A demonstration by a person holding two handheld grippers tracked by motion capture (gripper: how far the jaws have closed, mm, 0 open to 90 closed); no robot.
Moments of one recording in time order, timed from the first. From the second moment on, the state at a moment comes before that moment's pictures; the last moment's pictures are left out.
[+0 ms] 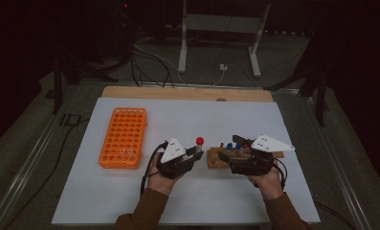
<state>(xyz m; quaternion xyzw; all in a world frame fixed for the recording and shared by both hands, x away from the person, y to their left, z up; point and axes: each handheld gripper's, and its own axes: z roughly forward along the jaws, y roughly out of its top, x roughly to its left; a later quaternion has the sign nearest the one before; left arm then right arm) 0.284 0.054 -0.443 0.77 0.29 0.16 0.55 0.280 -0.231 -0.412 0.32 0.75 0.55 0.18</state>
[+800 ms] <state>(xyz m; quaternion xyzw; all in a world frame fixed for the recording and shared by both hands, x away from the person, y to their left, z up) 0.271 0.181 -0.426 0.72 0.38 0.23 0.54 0.279 -0.287 -0.417 0.39 0.71 0.54 0.23</state>
